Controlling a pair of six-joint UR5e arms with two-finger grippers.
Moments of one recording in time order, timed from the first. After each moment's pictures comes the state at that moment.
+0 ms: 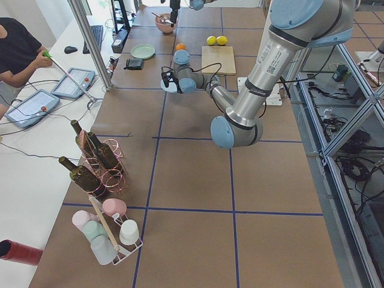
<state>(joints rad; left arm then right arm) -0.62 -2.21 -1.52 -2.05 -1.96 -1.64 1.15 -1.35 1.72 -1.27 2.30 0.88</state>
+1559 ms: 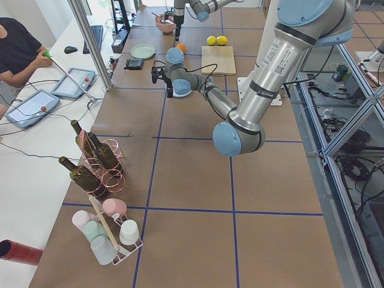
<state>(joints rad) -0.81 -2.09 -1.66 -2.05 -2.03 -1.29 0.95 -1.35 1.67 -1.27 2.13 0.87</state>
